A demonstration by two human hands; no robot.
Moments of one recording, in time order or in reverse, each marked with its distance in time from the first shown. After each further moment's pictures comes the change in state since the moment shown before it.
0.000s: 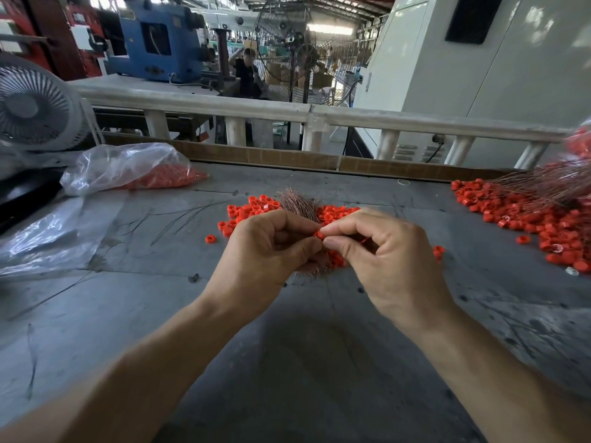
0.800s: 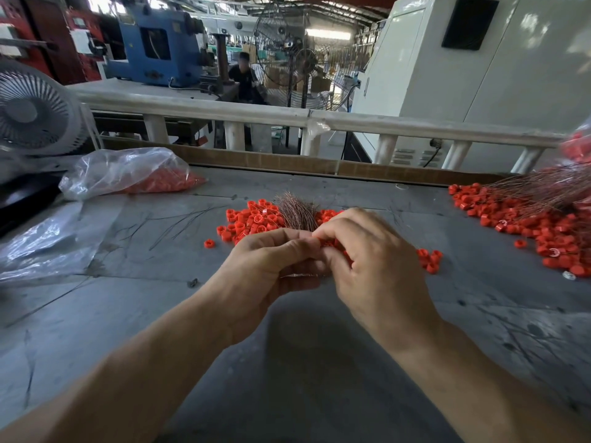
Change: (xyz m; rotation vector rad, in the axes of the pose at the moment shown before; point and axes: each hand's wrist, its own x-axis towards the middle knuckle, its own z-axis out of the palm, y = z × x) left_hand -0.001 0.006 0.002 -0.422 -0.074 -0.356; right_hand -0.005 -0.003 0.014 -0.462 0.071 -0.206
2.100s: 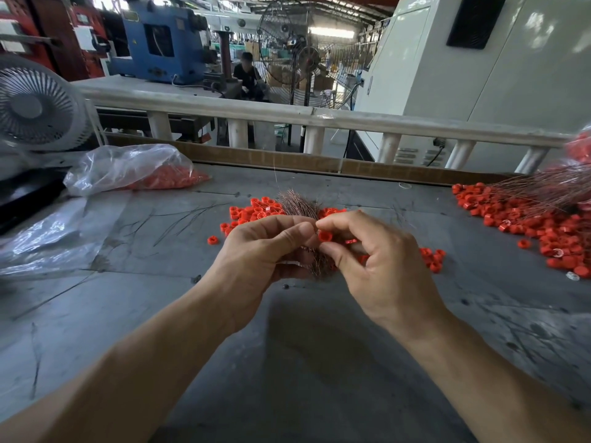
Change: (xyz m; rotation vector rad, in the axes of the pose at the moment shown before) left_hand 0.003 0.003 -0.007 0.087 0.114 0.120; right_hand 0.001 0.012 0.002 0.400 -0.043 0.062
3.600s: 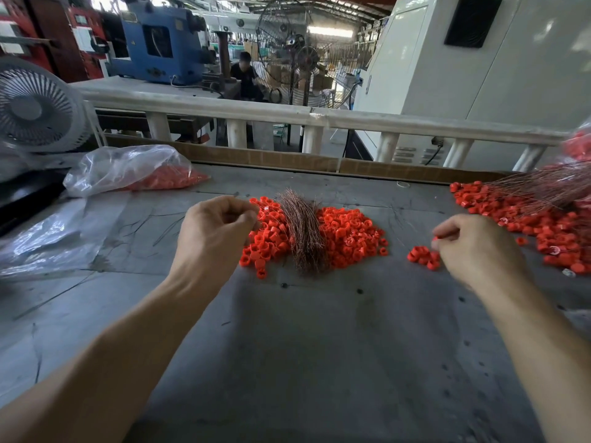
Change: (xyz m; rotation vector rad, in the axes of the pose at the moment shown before) left_hand 0.018 0.010 -0.035 0.598 0.477 0.203; right_hand 0.005 0.090 -0.079 -0.629 0.028 0.814
